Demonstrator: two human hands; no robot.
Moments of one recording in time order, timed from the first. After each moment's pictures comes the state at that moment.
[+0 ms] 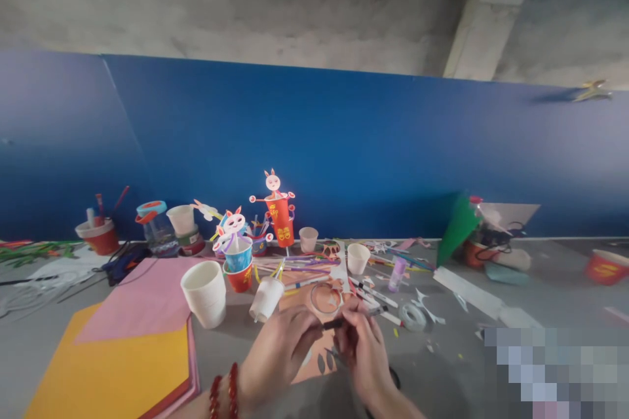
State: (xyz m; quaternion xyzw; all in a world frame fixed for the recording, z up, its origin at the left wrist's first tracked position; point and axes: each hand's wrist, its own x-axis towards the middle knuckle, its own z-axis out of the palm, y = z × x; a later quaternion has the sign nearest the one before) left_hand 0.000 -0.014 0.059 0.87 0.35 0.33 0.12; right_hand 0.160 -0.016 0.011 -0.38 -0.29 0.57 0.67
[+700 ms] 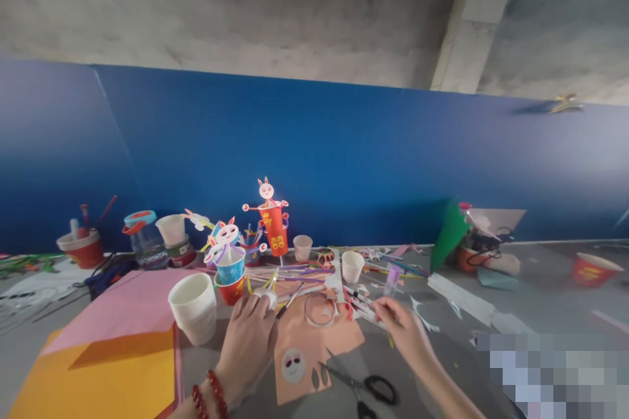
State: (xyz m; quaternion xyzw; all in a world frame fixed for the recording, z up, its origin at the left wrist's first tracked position) left_hand -0.040 0.026 0.021 0.83 0.49 0.20 -0.19; right_hand 0.285 0.029 -0.019 -0.57 -0.62 0.23 0.49
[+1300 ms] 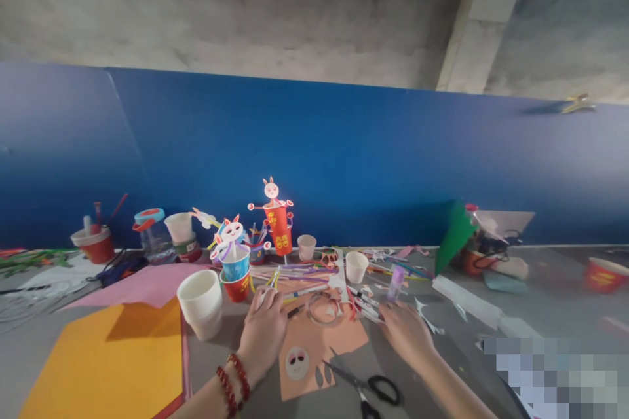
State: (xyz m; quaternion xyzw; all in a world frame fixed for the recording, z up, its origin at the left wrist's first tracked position) left_hand -0.027 0.043 0.003 0.82 0.52 0.10 -0.22; right_hand 0.288 0.034 -0.006 -0.64 -0.76 -0.07 0.04
